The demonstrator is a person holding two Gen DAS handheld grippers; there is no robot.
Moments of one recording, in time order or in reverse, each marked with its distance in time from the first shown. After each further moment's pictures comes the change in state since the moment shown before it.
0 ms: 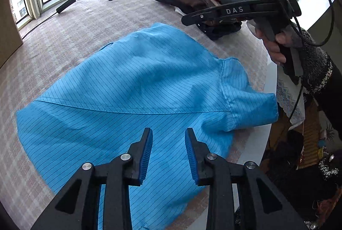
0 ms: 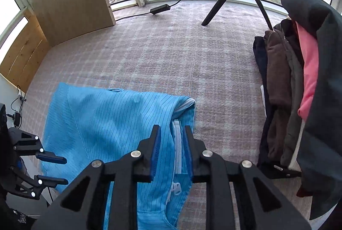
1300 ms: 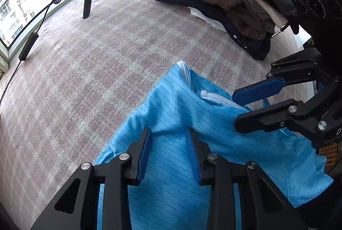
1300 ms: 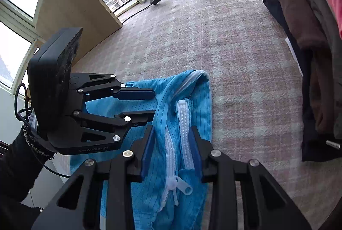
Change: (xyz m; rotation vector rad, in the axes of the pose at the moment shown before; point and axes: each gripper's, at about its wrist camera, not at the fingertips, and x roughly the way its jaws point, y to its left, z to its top) left arm 0.093 0.051 0.118 0.146 0.083 0.115; right arm 0.018 -0.035 -0.041 0.221 -0.003 0.323
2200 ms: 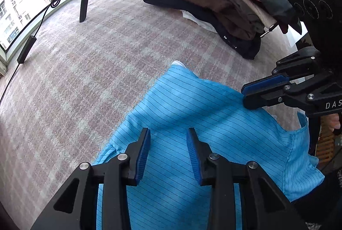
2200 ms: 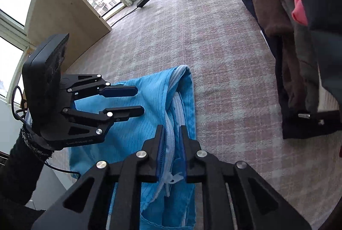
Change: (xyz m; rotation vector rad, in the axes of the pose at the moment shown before) left arm -0.025 -0.006 -0.001 0.011 -0.032 -0.056; right arm -0.033 -0.014 -0.008 0.071 -0.029 -0.085
